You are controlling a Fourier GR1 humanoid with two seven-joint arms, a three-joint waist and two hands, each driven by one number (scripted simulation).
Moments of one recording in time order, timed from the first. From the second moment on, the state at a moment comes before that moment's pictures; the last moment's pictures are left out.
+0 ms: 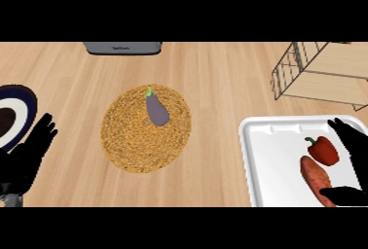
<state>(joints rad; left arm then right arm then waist) 0.05 0.46 0.01 -1.43 0.26 0.07 0.06 0.13 -0.77 0.26 -1.77 0.62 -0.21 0.38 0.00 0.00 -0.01</state>
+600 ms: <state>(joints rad) 0.02 0.43 0.03 -1.39 0.24 0.04 0.06 -0.05 -0.79 0.35 -1.73 0.76 0.21 0.62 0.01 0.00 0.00</state>
